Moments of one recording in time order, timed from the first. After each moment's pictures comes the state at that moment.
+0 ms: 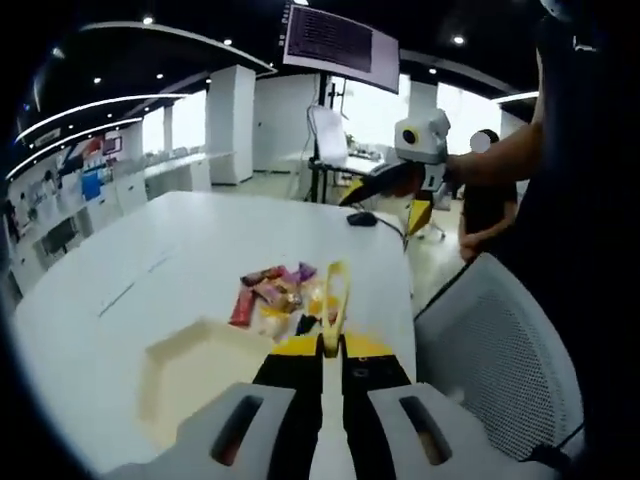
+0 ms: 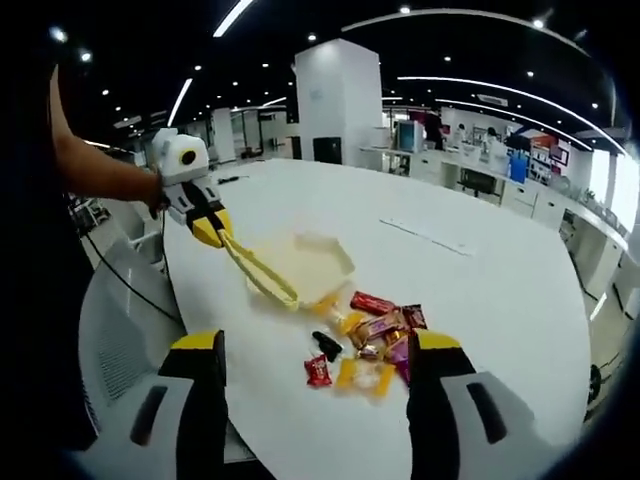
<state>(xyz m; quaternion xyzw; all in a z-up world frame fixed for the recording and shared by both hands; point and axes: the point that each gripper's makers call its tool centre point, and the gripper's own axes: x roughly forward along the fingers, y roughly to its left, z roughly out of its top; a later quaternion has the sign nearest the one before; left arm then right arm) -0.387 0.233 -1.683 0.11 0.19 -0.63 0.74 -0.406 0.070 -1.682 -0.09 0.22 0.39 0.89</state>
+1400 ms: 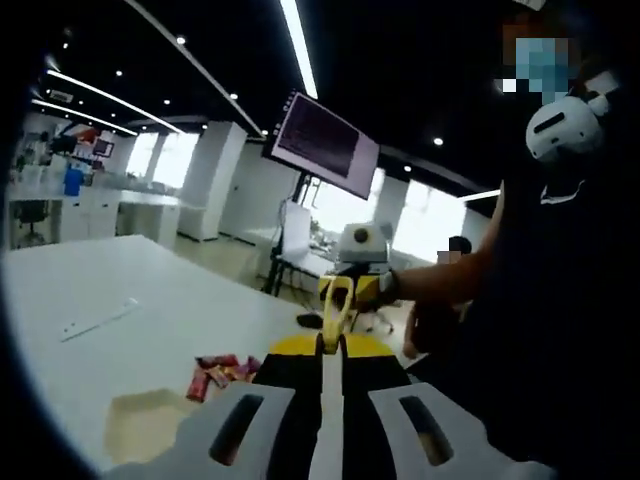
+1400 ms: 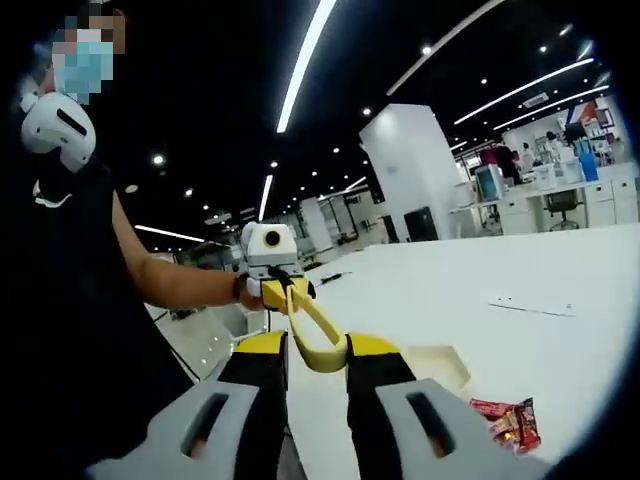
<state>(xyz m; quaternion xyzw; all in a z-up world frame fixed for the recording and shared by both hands) -0.403 0.234 -1.564 -0.09 0.12 -0.70 0.70 -0.411 0.152 -1.563 0.11 0.08 0.56 0.82</state>
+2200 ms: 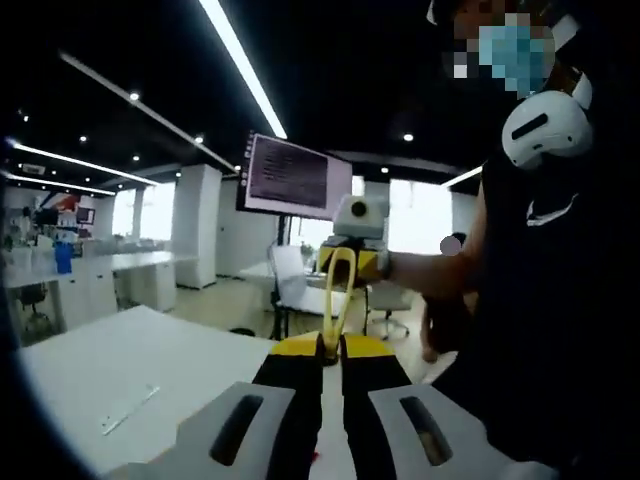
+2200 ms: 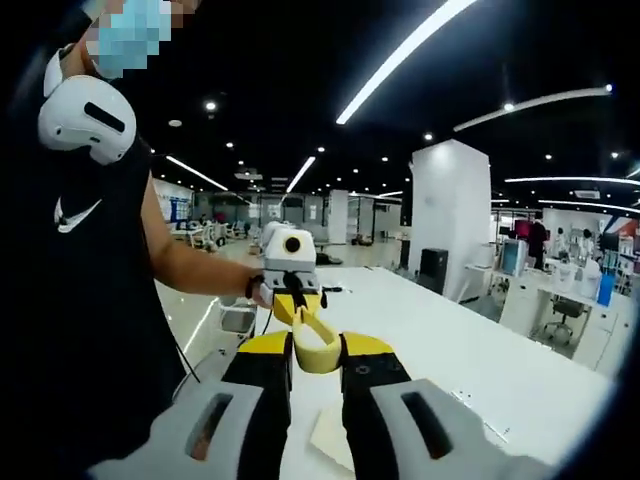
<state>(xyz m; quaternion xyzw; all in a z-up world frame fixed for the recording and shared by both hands) -0.405 0.219 -1.461 -0.03 0.01 -0.71 0.70 -0.414 0.159 -1.432 -0.06 0.00 0.61 0.79</state>
